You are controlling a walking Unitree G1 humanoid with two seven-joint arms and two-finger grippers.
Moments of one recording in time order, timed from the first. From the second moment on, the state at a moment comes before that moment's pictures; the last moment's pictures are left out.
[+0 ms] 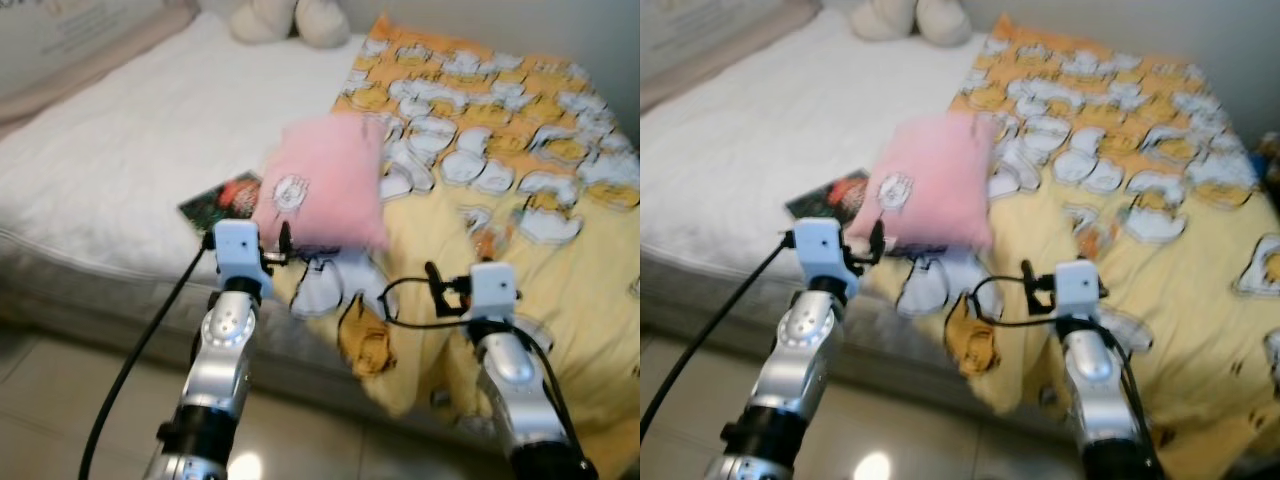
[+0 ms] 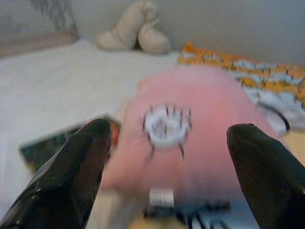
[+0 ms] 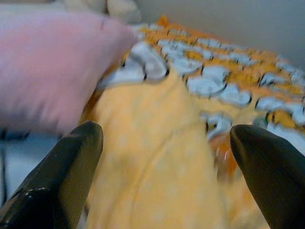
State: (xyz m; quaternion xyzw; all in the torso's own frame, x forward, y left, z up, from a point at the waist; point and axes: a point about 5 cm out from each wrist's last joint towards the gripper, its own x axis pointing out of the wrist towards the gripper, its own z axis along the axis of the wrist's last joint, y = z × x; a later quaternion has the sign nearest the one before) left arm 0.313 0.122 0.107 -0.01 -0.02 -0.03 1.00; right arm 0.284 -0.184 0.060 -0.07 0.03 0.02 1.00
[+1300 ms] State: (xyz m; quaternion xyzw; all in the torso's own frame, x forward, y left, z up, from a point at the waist) left arm 0.369 0.180 0.102 -0.21 0.24 -0.06 0.95; right arm 0.328 -0.139 0.084 0.30 0.20 0.06 0.93
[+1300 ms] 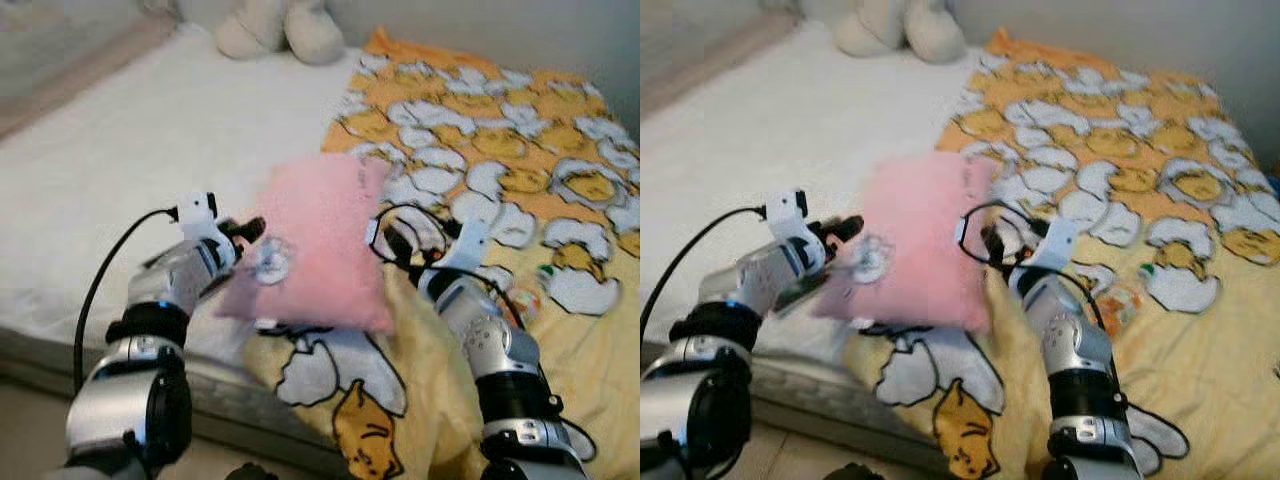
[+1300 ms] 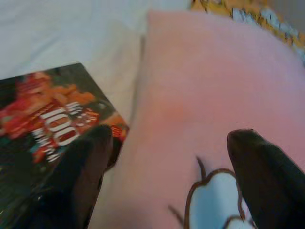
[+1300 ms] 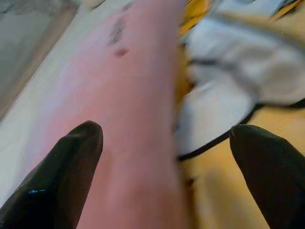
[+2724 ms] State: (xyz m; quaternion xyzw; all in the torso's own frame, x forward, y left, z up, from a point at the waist) left arm 0.362 0.124 0.070 -0.12 0.26 -0.10 0.95; right arm 0.341 -0.103 0.046 0.26 0.23 0.10 0.93
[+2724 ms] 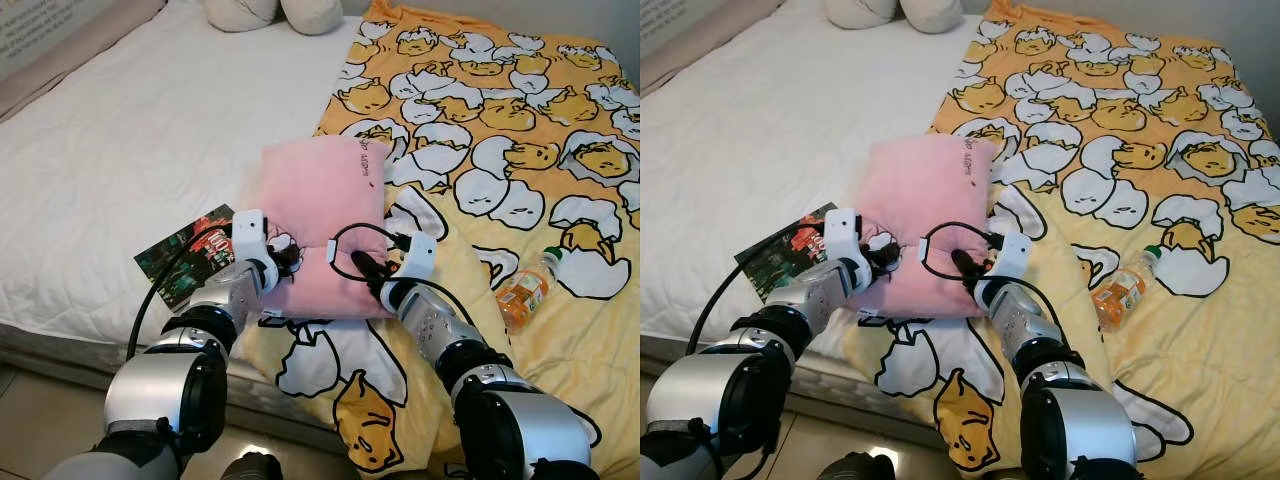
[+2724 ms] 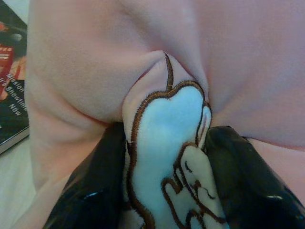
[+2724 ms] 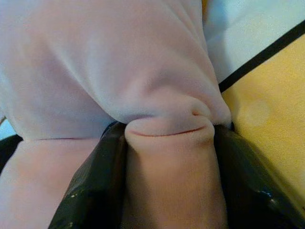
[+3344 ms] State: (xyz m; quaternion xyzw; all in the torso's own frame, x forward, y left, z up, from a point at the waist) left arm 0.360 0.124 0.068 -0.13 0.23 -0.11 0.96; right arm 0.343 -0.105 0.049 0.27 0.22 0.10 0.93
